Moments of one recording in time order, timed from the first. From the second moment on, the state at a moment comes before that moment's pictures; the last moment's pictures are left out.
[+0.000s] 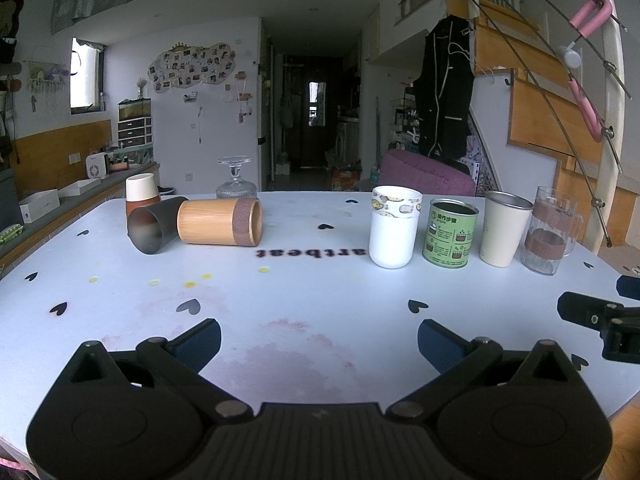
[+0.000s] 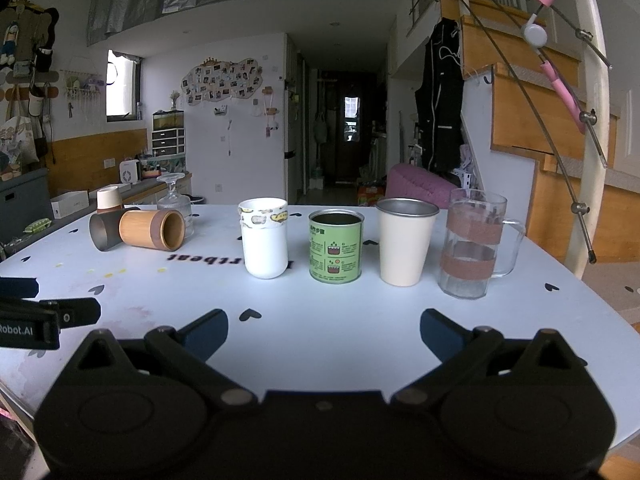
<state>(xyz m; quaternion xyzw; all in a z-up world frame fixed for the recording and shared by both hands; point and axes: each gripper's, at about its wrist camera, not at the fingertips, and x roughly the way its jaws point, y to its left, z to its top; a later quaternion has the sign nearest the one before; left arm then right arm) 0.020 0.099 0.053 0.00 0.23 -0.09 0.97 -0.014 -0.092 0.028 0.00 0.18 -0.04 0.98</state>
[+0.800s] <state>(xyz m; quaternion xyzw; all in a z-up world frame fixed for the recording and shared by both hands) 0.018 0.098 0.054 0.00 0.23 -0.09 0.97 -0.015 -0.090 0.028 0.00 0.18 -0.04 0.98</state>
